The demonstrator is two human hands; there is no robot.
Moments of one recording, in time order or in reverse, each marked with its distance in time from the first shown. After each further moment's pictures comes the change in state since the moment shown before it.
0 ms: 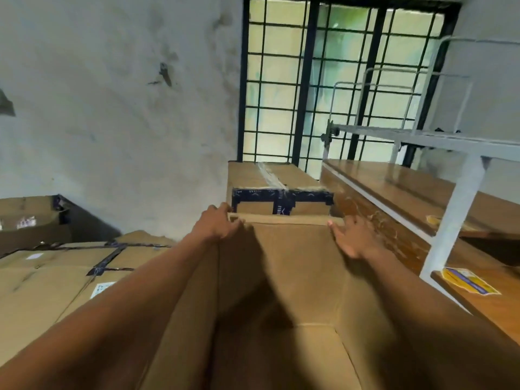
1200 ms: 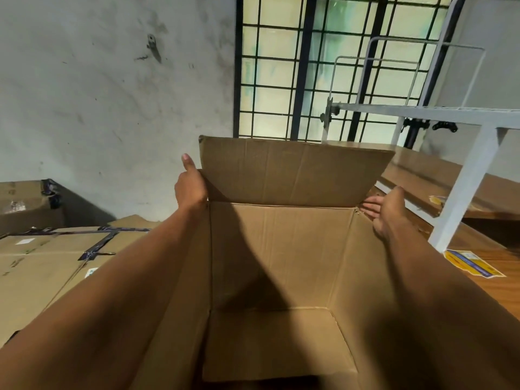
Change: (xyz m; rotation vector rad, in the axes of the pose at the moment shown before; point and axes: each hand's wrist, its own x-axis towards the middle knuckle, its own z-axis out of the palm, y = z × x) left_hand 0.028 0.002 0.001 -0.959 0.433 -0.328; right_hand 0.052 0.043 -0.014 1.531 0.107 0.458
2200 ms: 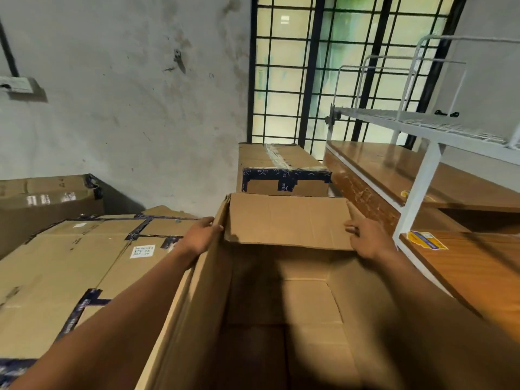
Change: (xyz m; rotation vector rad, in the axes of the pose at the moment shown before) left_hand -0.154 -0.007 -0.134 0.413 -0.434 -0.128; right_hand -0.136 0.028 -0.076 -1.340 -0.263 -0.508
